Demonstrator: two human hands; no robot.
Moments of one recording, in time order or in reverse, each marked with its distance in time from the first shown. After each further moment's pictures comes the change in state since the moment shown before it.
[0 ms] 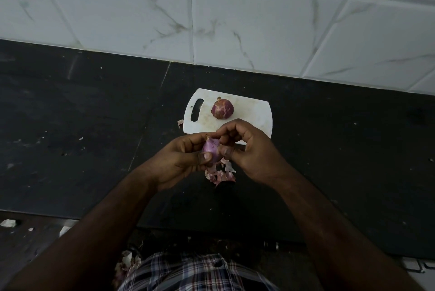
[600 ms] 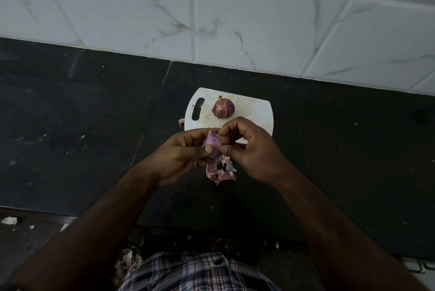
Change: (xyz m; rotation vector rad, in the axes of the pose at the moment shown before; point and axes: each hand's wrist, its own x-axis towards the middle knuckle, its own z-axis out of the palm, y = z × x) left_hand 0.002 0.006 0.000 0.001 -0.010 0.023; right_hand -0.001 -0.003 0.000 -0.024 0.008 -0.024
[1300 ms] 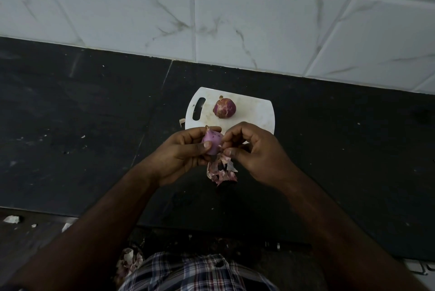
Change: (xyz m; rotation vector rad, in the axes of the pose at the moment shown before) left_hand 0.002 0.001 -0.001 -0.019 0.050 -0.015; right_hand -0.003 0.009 -0.004 0.022 -0.008 0.003
